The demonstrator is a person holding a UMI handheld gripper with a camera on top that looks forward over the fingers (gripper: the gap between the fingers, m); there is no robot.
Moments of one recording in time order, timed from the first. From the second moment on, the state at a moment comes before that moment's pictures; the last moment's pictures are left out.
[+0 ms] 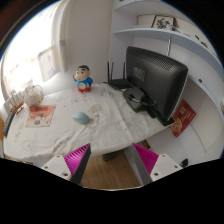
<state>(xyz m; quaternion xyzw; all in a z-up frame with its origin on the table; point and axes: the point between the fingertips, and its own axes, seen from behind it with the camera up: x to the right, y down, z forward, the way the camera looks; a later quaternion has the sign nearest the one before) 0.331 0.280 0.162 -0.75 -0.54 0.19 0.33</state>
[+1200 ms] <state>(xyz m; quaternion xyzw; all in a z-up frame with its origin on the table) 0.077 0.216 0.004 -0.62 -0.62 0.31 0.37</state>
